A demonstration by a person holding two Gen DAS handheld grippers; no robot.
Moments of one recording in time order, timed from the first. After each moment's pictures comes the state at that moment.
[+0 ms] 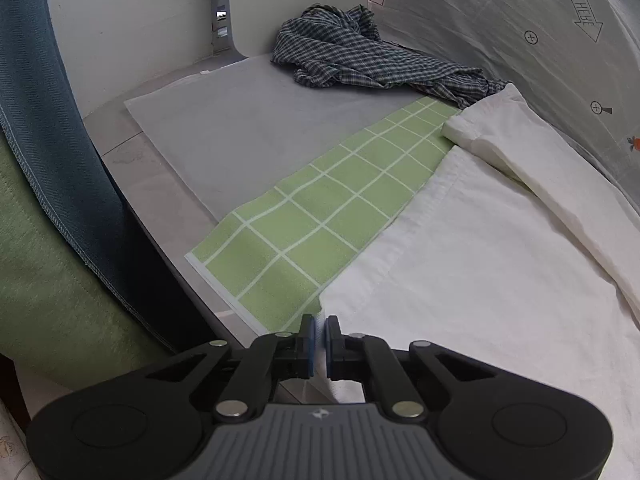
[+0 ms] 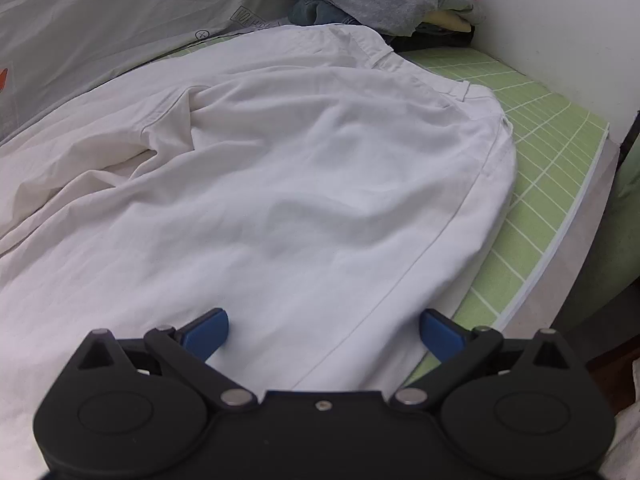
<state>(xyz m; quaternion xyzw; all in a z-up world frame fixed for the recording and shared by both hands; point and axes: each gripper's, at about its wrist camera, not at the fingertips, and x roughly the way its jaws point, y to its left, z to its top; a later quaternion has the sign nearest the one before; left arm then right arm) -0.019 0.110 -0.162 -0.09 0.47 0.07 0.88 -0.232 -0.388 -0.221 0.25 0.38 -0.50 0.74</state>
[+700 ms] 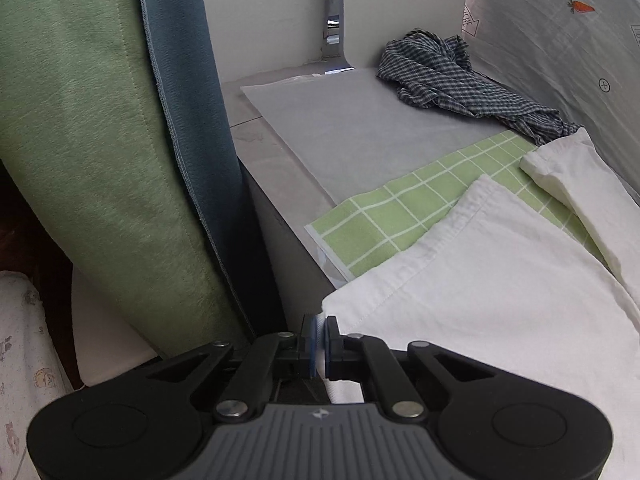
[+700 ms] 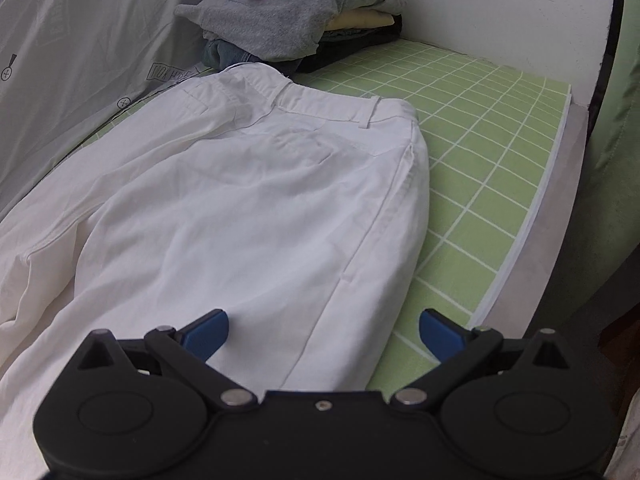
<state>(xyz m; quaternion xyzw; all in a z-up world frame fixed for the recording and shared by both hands) -0.070 0.132 -0.135 -0.12 0.45 0.20 0.86 -0.307 -0.485 -0.205 0.32 0.31 -0.54 0.71</state>
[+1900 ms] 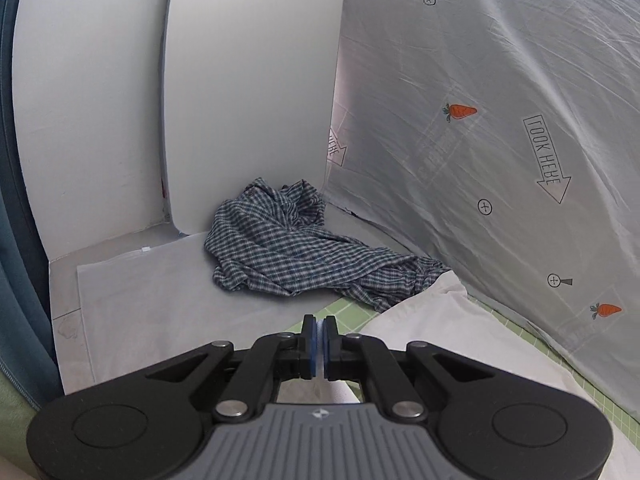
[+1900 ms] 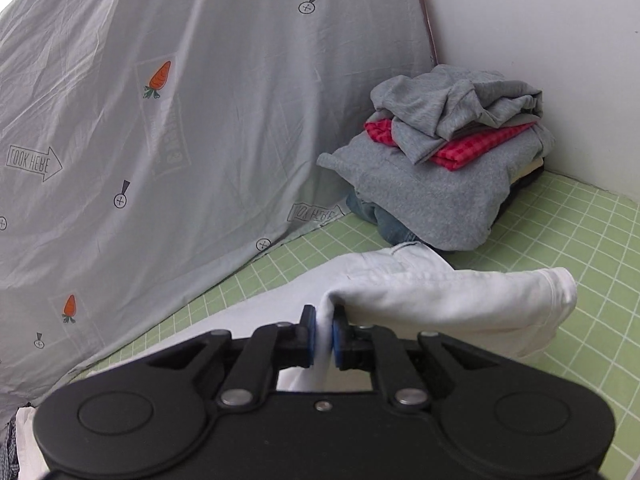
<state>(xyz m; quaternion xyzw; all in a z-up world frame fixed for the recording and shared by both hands) 0.111 -0.021 -0.028 -0.12 0.28 0.11 0.95 -0.207 -0.575 -0.067 0.29 0.15 -0.43 0.84</state>
